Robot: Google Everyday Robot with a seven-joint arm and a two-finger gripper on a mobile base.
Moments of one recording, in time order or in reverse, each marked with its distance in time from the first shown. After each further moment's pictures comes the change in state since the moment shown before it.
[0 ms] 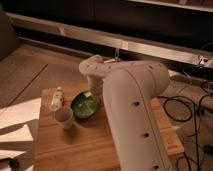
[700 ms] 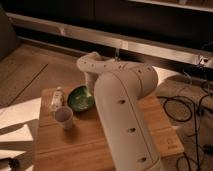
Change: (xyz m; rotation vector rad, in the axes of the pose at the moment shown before) arm -0.044 0.057 -0.002 -0.085 -0.041 -0.032
